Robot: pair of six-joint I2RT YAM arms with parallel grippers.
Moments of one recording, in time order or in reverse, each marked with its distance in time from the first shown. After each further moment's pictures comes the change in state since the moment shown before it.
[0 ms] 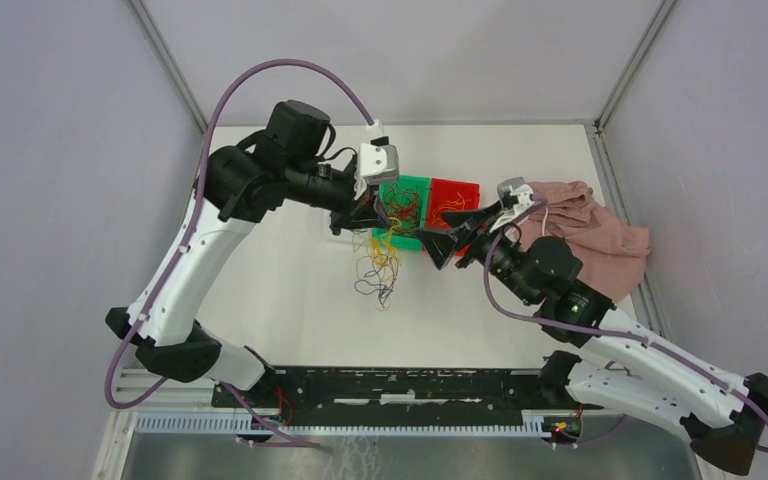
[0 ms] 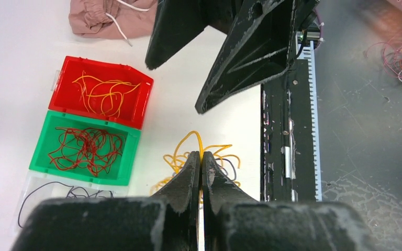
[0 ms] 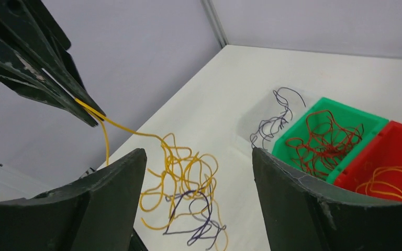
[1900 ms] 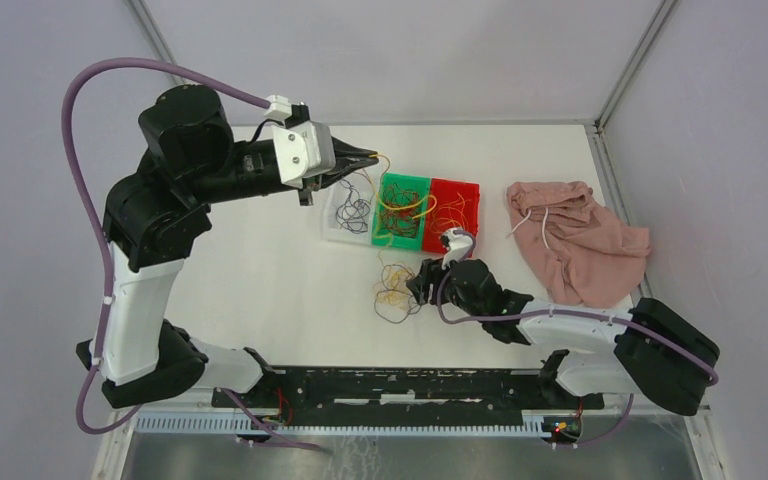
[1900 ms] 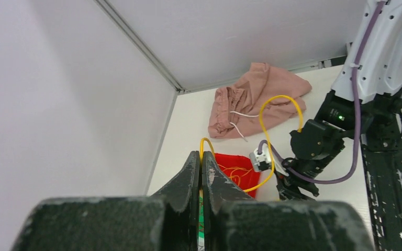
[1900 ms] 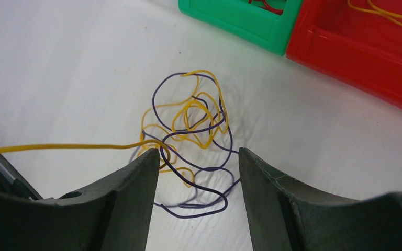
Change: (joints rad) left arm -0.075 -0.090 0.272 0.256 -0.159 0.023; right arm 0.015 0.474 -0.321 0.259 0.061 0.124
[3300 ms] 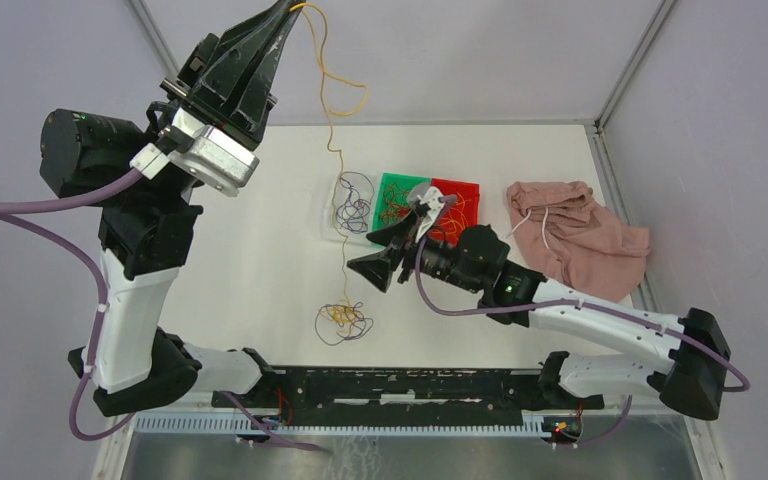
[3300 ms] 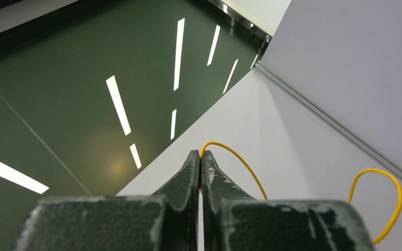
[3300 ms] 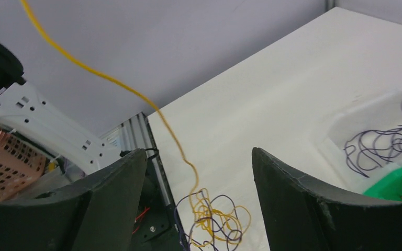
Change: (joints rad) left arm 0.000 -0.056 -0.085 0.881 -0.163 0.349; right arm 0.098 -0.130 0.438 -0.052 -0.317 -0.169
